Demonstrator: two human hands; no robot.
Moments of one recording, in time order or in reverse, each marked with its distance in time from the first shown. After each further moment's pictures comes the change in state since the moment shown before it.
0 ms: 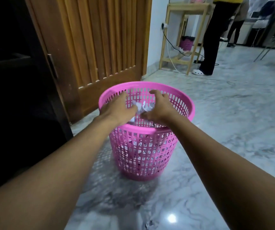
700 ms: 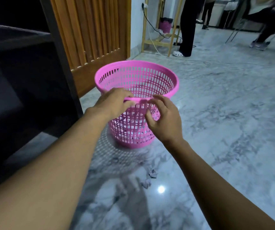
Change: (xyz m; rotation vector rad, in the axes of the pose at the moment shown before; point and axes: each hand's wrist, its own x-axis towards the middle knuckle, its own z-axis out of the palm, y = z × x) left_hand -0.092 -0.033 -0.029 0.002 -0.185 0.324; right_hand -0.164 0.015 0.057 -0.123 0.656 -0.401
